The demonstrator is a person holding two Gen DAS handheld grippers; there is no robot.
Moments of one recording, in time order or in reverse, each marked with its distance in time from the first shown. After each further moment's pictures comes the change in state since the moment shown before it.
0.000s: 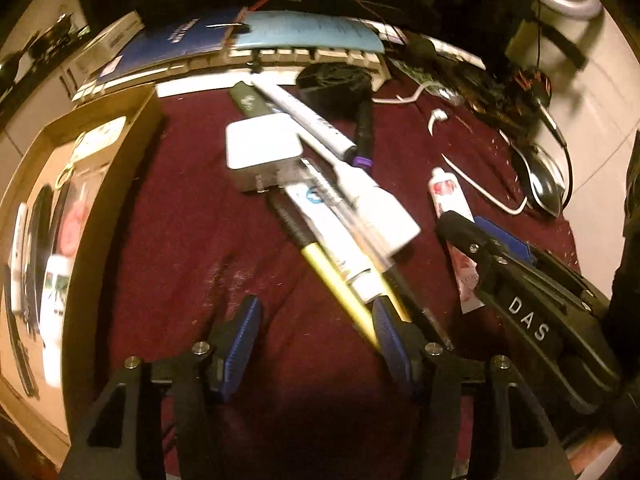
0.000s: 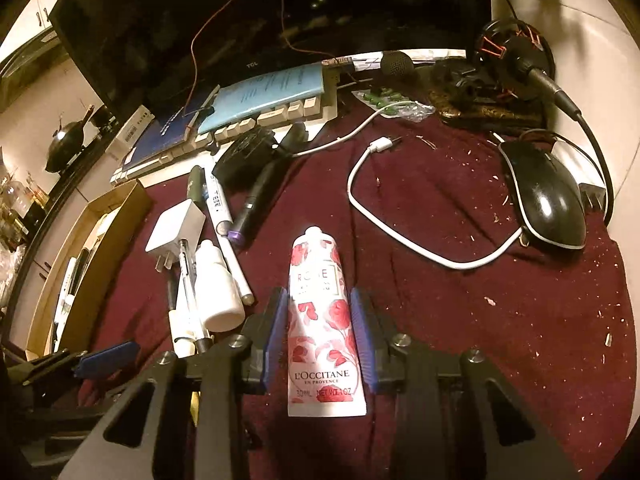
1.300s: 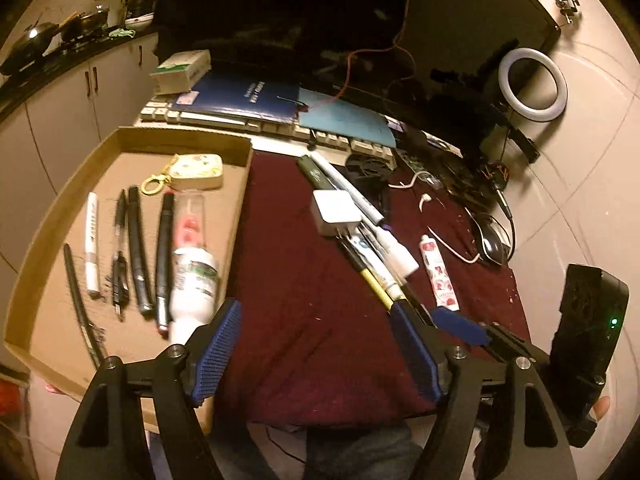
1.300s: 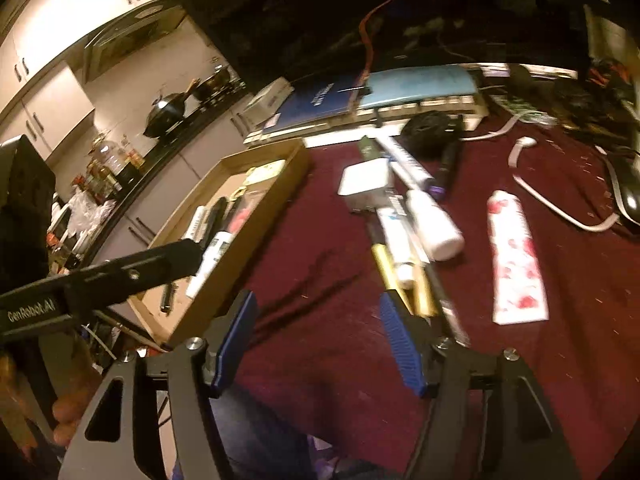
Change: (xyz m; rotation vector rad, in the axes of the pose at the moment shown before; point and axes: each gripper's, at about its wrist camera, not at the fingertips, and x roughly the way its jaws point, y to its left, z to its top) left arm -0.100 0.098 -0.042 -0.126 -0.228 -0.182; right arm -0.062 0.080 -0.046 -0.122 0.013 0.294
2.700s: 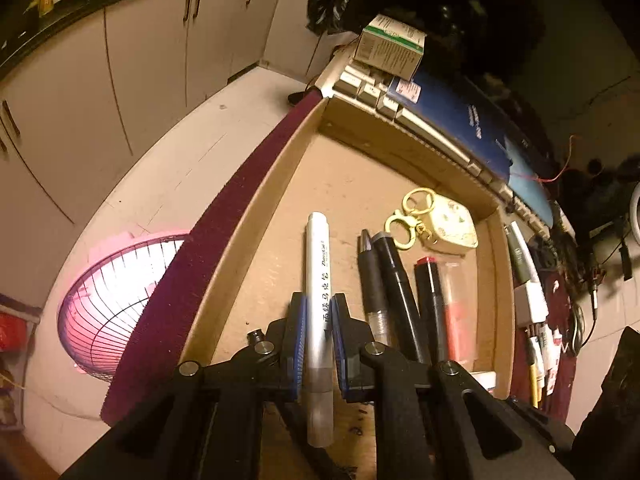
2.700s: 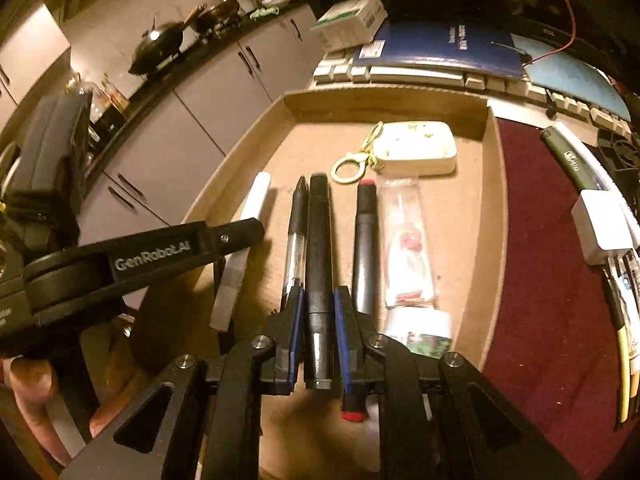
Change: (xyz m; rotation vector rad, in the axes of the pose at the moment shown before) left arm 0.046 0.221 0.063 -0.303 0.106 0.149; right arm 0.184 0.182 0.044 -0.093 0.249 -0.061
